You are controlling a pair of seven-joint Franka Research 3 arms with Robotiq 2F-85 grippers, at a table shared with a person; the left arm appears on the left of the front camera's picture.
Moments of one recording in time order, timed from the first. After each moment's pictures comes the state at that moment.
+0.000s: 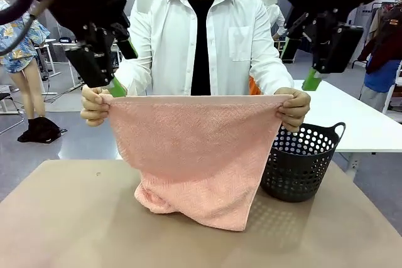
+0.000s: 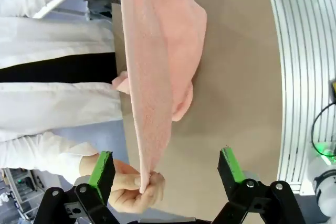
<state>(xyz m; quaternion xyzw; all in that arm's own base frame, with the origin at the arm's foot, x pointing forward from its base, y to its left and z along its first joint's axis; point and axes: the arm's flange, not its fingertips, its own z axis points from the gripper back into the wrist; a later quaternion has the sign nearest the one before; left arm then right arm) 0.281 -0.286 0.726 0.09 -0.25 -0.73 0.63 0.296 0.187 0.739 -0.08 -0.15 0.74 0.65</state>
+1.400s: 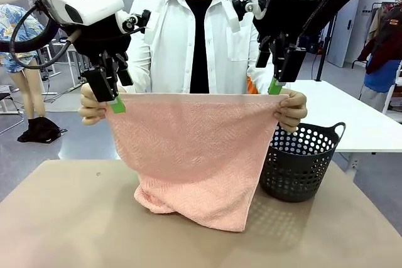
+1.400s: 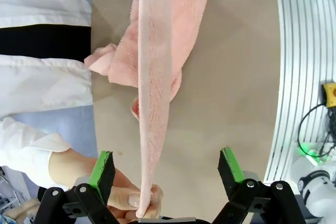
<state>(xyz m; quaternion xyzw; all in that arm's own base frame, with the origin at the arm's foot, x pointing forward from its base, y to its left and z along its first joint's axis) 0.362 -0.266 0.680 0.05 -0.18 -0.70 0.69 0.380 0.211 0.701 -0.09 -0.16 0.73 0.65</state>
